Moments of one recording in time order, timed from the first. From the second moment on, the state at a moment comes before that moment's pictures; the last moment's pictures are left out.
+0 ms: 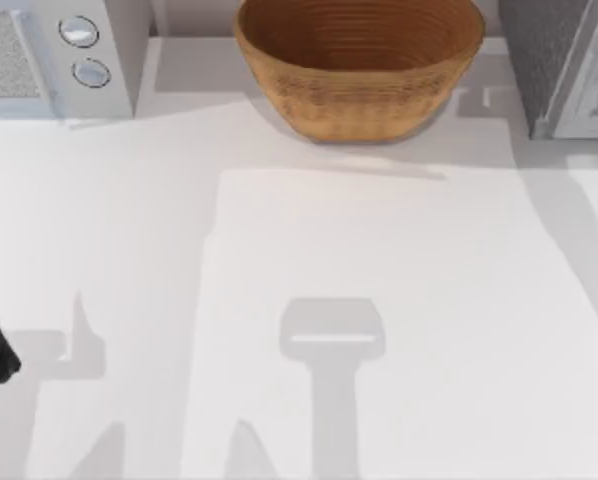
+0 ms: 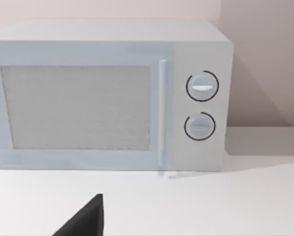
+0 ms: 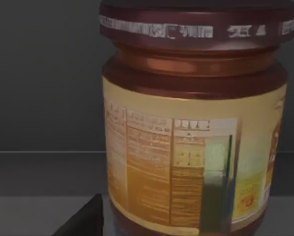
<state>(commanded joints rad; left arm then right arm) 0.00 0.00 0.00 0.00 0.00 0.00 0.20 1.41 1.80 -0.39 0.22 0.02</state>
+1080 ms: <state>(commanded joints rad) 0.00 0.00 0.00 0.00 0.00 0.00 0.18 1.71 2.09 -0.37 0.21 0.01</state>
